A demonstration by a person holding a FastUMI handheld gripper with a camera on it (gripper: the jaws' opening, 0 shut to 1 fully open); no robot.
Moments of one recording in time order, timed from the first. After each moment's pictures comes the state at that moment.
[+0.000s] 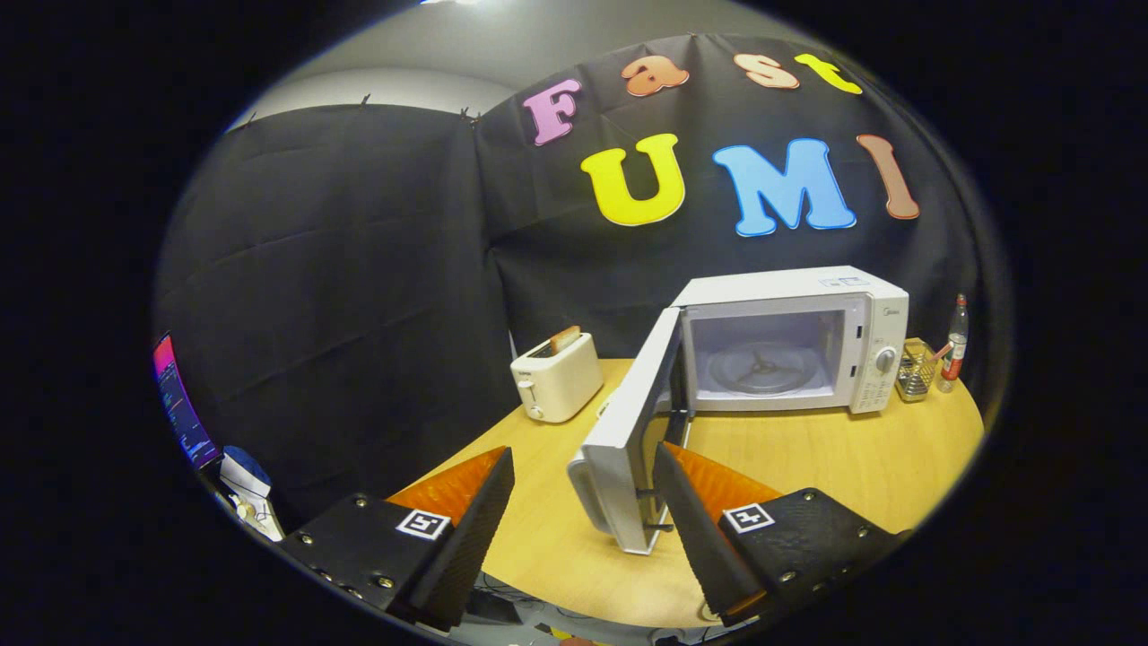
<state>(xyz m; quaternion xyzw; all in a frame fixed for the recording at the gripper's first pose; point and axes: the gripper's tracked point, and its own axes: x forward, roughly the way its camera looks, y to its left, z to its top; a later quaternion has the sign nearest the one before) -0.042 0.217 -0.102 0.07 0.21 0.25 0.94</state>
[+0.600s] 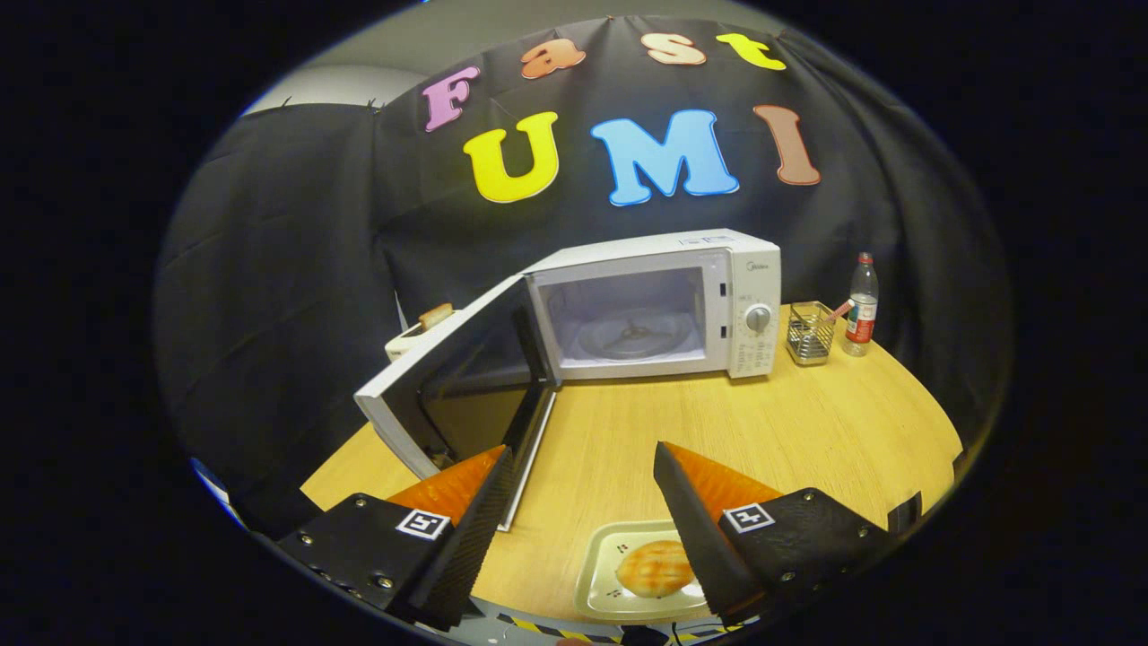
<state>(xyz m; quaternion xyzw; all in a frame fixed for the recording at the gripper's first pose) -0.019 0.083 -0.174 0.06 0.26 0.10 0.96</state>
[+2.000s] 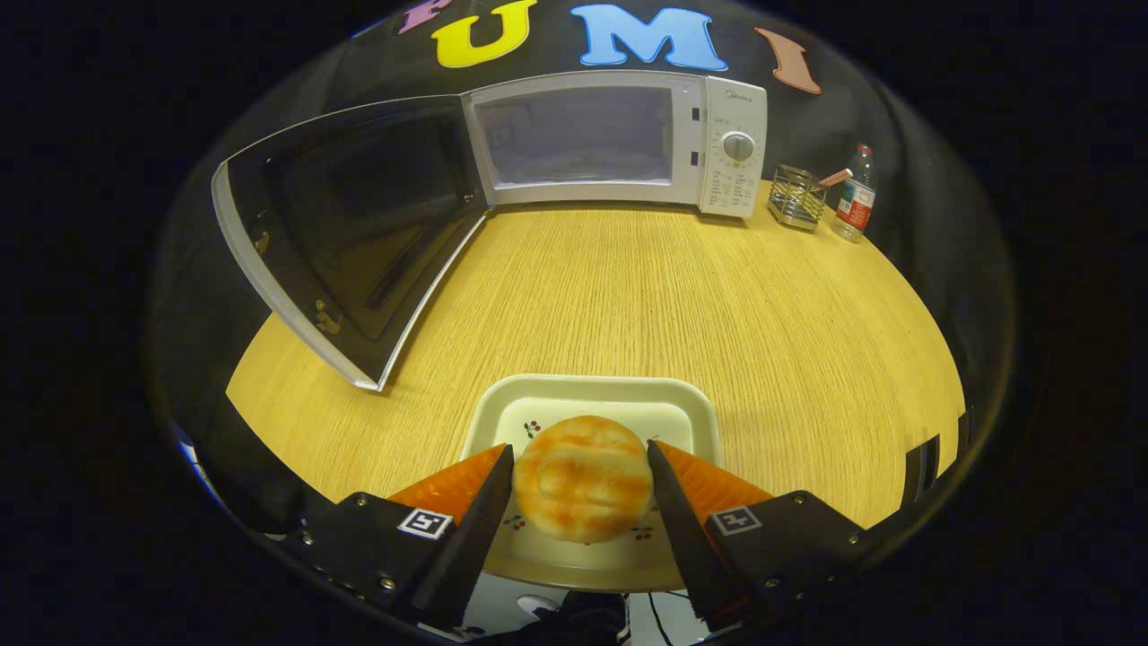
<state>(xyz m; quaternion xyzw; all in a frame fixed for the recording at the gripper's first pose) -0.059 0.037 -0.333 0.00 0.46 0.07 0.88</state>
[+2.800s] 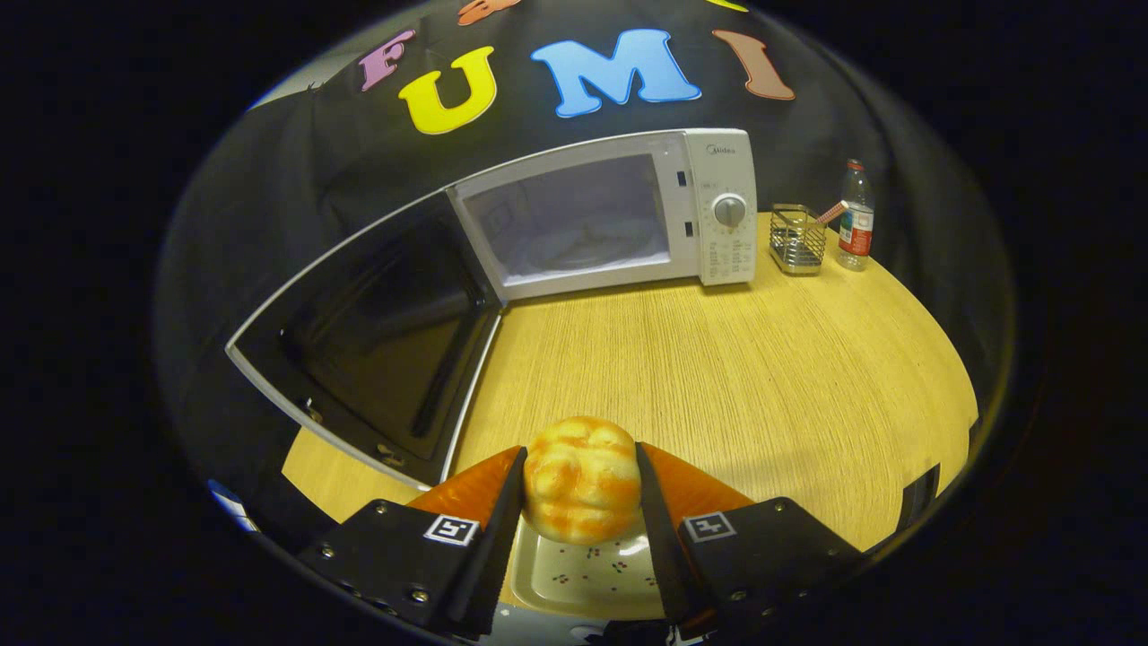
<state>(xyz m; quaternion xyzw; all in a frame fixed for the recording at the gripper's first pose) 0.015 0.048 -0.246 0.09 0.38 0.09 0.92</state>
